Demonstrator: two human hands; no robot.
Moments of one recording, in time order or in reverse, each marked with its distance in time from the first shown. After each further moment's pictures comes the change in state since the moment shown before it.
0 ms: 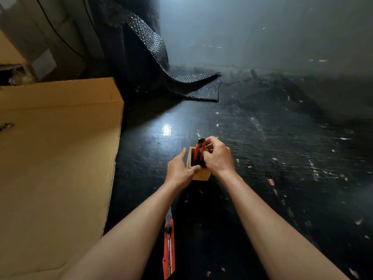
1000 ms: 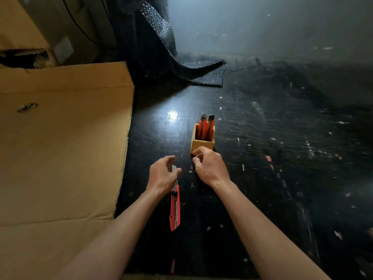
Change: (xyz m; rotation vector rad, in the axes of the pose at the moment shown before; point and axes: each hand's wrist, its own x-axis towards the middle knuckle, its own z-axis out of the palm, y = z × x) left_hand -0.111 -0.066 -0.030 0.086 0.155 0.041; right_hand -0.120 -0.003 0.015 -0.114 -0.121 -0.059
